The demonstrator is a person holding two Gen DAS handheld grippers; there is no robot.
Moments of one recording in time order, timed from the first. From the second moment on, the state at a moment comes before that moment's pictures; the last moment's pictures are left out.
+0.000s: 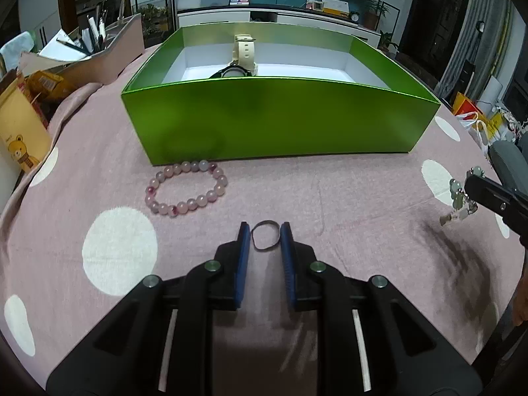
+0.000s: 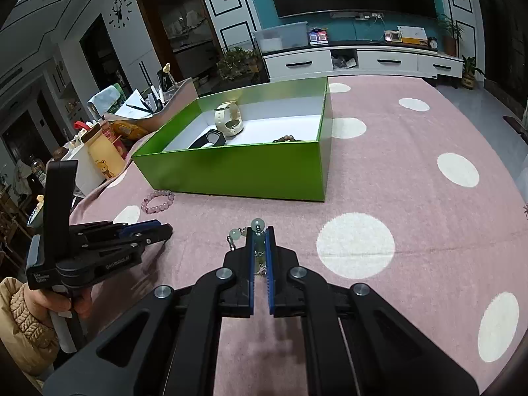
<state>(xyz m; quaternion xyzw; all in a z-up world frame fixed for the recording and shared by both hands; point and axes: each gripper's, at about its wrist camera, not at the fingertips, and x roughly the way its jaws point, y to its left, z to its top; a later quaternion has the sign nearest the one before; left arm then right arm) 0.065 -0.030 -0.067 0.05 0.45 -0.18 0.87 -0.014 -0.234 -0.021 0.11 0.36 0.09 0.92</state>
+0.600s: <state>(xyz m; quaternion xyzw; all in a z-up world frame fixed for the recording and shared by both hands) 0.039 -0.008 -0.034 0.00 0.43 -0.19 0.88 -0.028 -0.233 -0.016 0.12 0.35 0.10 0.92</state>
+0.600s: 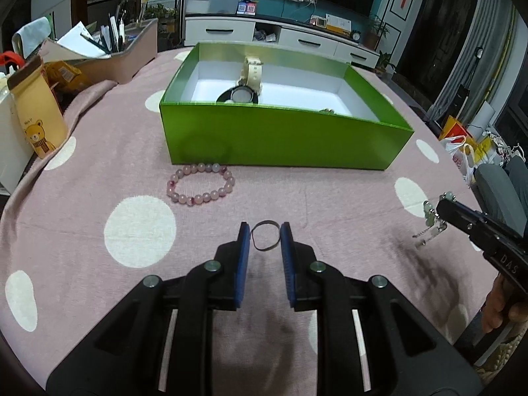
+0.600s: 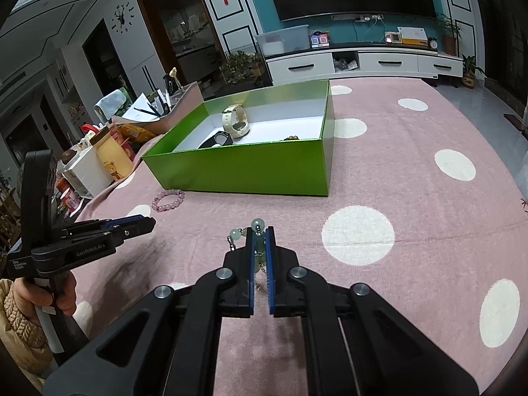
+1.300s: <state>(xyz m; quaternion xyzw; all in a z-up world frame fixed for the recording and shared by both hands) 0.028 -0.025 0.014 0.01 0.39 -0.22 0.90 -0.045 -0.244 0.006 0.13 0.31 0.10 0.94</state>
